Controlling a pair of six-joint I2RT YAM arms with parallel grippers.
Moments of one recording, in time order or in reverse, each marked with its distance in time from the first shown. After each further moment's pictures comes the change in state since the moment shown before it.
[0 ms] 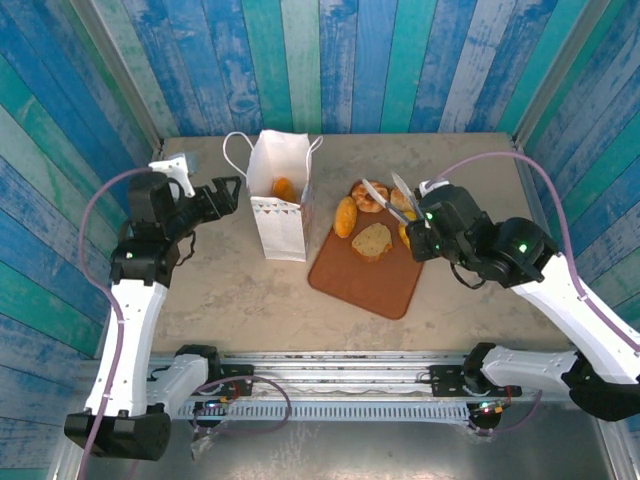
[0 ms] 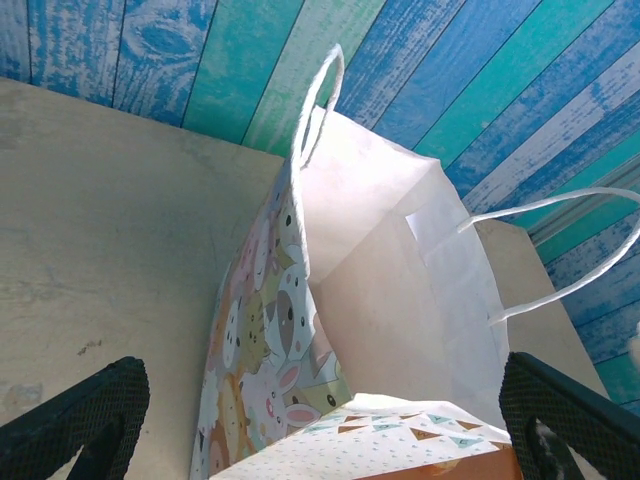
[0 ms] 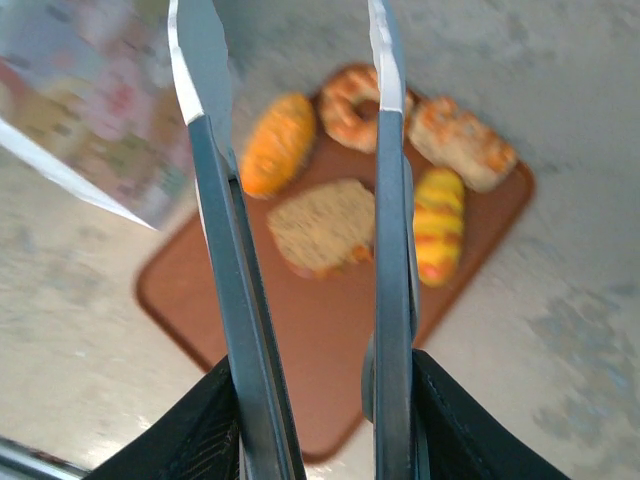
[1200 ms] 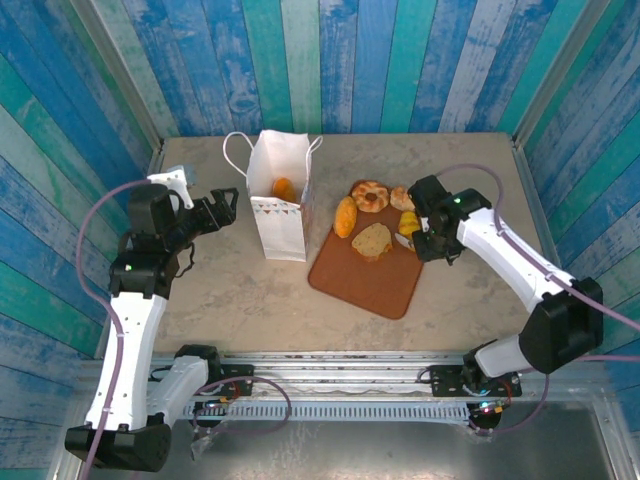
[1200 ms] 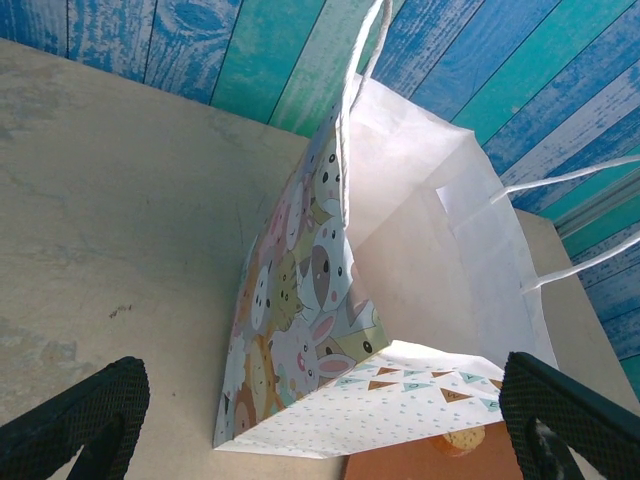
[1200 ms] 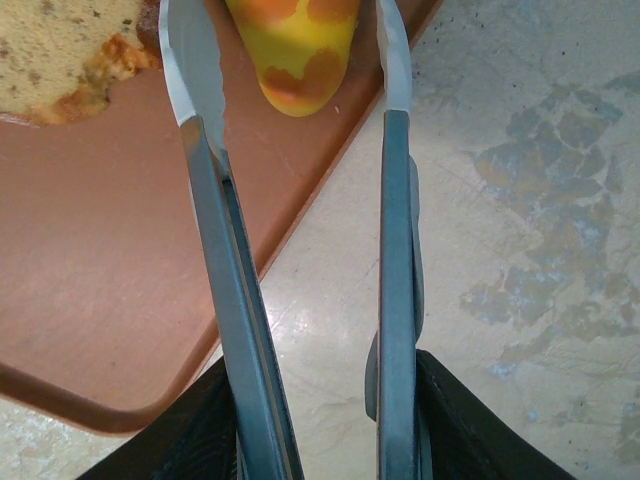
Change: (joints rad) left arm 0.000 -0.063 -0.051 -0.049 -0.038 0.001; right arm -0.375 0.327 -0.223 0.031 -0.156 -0.208
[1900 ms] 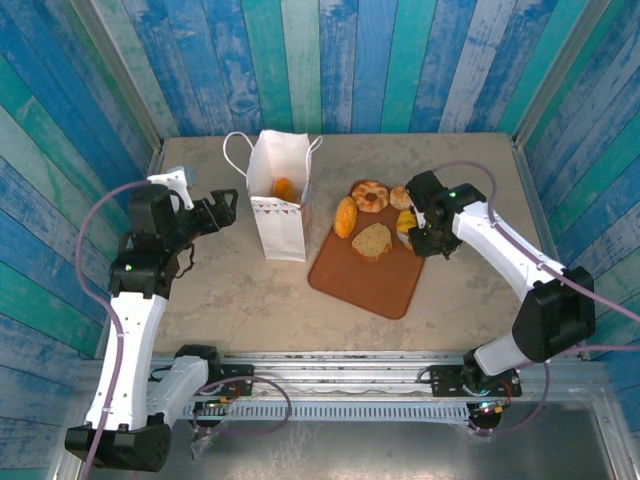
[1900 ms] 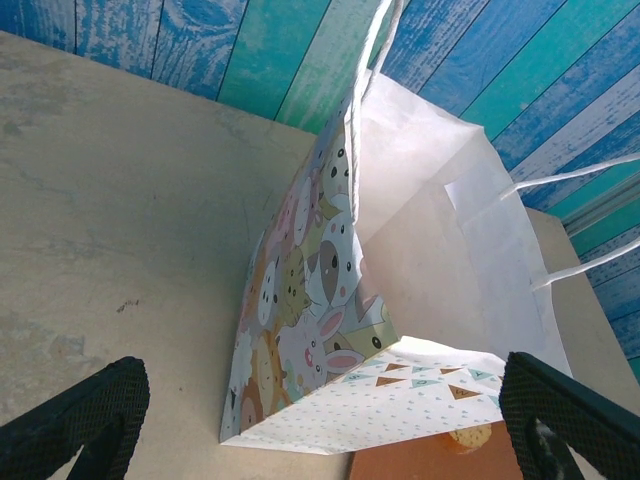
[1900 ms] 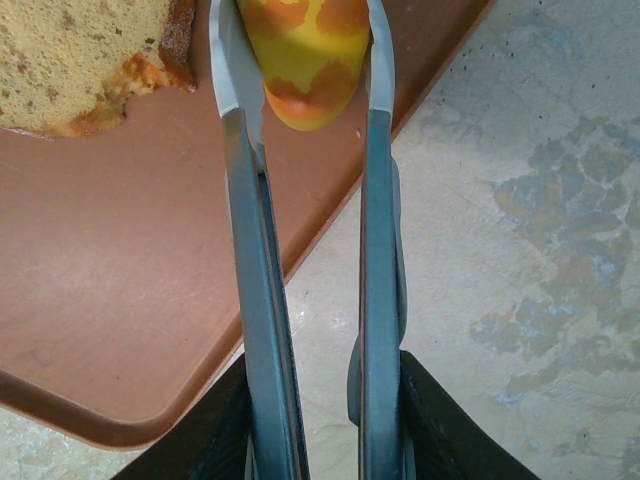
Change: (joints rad) left arm 0.000 0.000 0.001 -0.016 -0.011 0.004; right arm -0.013 0.049 0.032 0.019 -0.031 -0.042
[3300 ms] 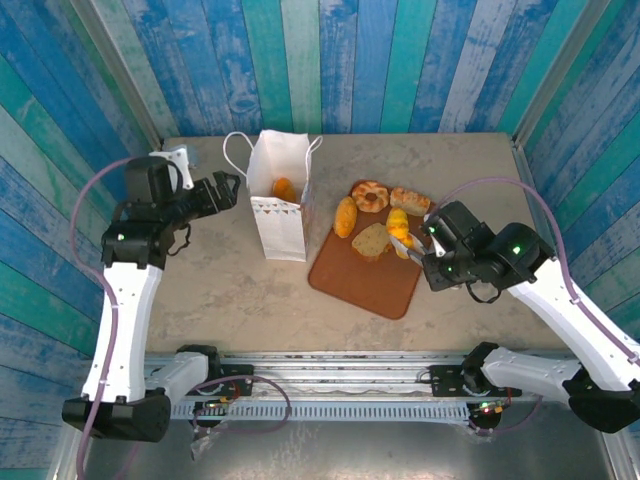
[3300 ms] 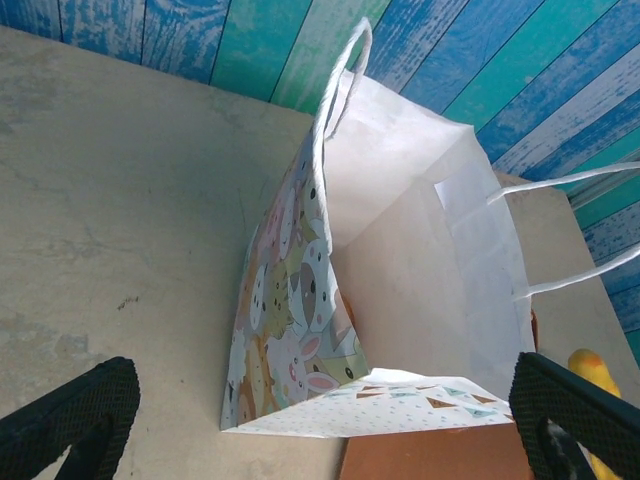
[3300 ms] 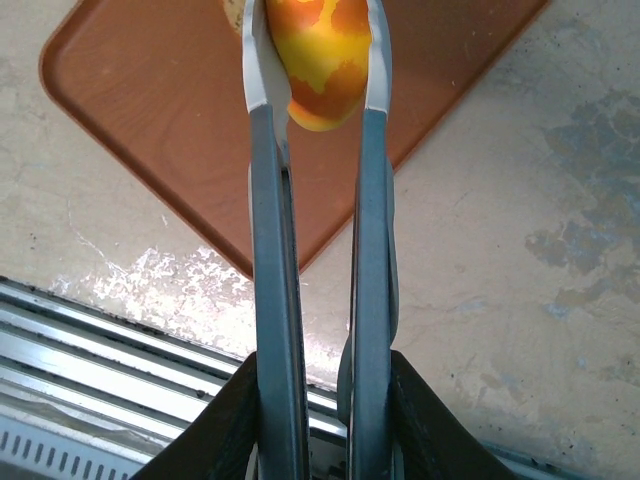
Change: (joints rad) left arm 0.000 0.181 0.242 -0.160 0.031 0.046; right arm 0.312 -0.423 0.071 -0.271 -0.021 0.206
